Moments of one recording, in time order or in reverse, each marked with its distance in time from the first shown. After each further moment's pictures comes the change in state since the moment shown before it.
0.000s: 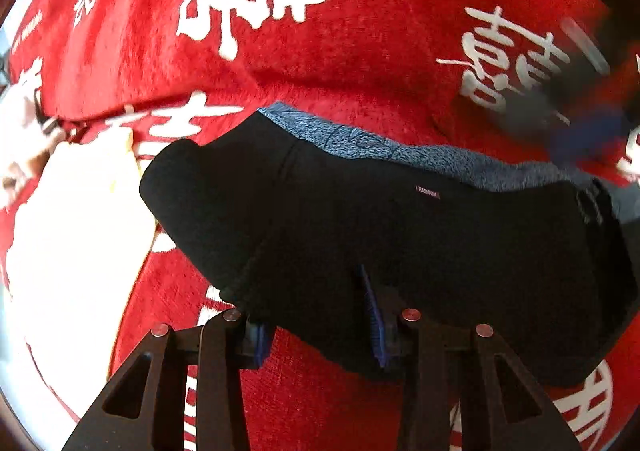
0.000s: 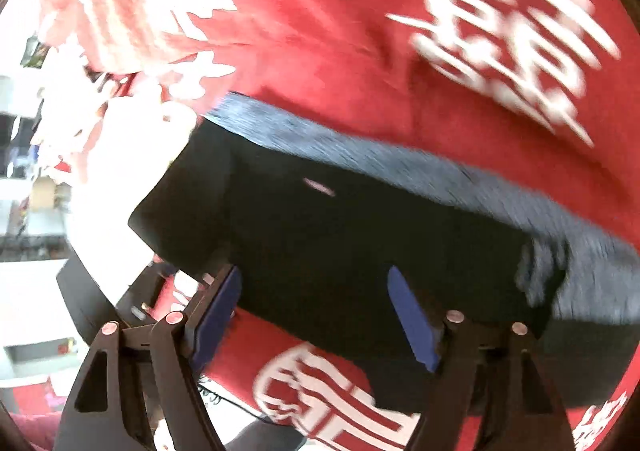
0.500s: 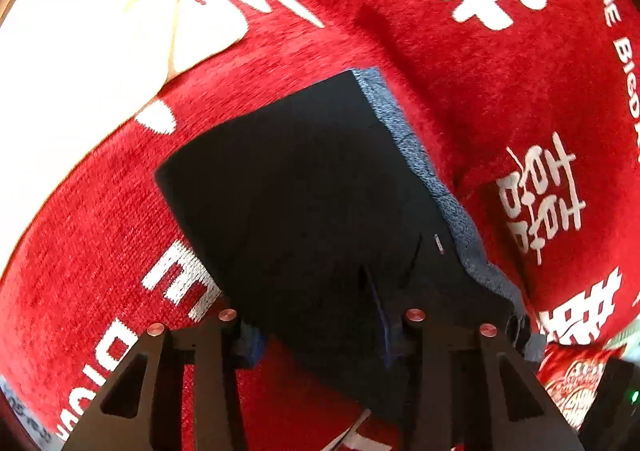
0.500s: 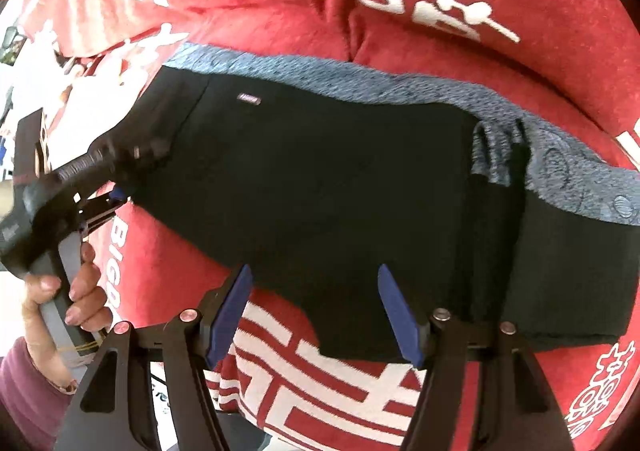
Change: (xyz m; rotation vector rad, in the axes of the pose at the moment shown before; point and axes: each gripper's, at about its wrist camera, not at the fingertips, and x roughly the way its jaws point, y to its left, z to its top) left arm 0.038 0.076 -0.004 -0.617 0.204 -0.317; right arm 0.014 -0.045 -0.114 0.075 -0.119 -0.194
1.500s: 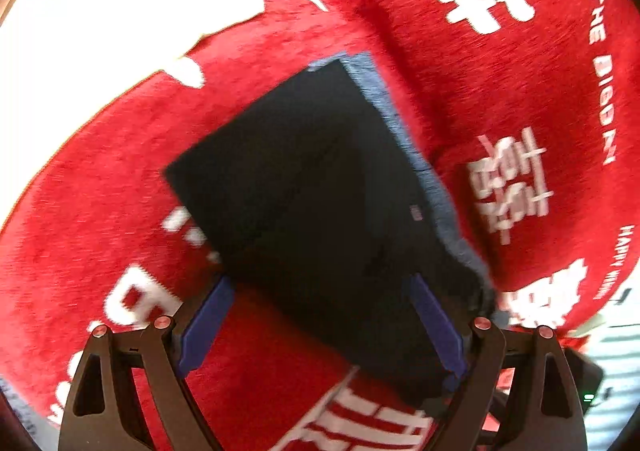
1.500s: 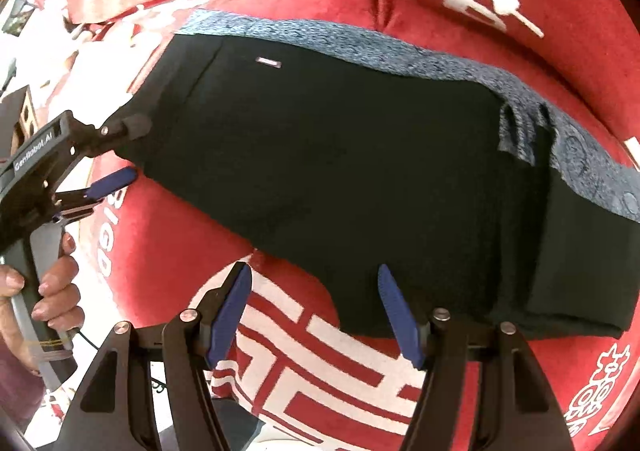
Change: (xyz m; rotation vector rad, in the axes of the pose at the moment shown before) left arm -0.026 0.032 -0.008 -0.091 0.090 -0.198; right arm 0.016 0.028 -0.020 -0.089 0.051 -0.016
